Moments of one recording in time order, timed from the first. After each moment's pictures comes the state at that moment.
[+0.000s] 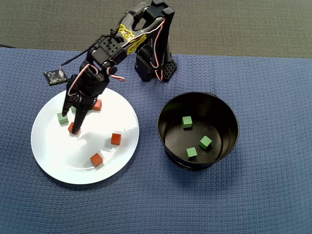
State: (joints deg) arm 47.5 102.4 118.0 25.9 -78.3
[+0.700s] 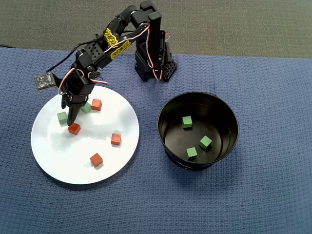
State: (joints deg) arm 56.9 88.9 116.5 27.2 -82.8
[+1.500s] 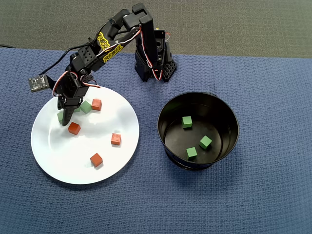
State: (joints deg) arm 58.5 81.2 111.9 25.7 -82.7
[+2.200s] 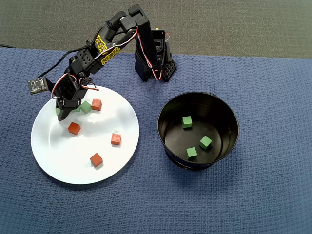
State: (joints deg) arm 59.0 77.6 111.3 21.5 -82.9
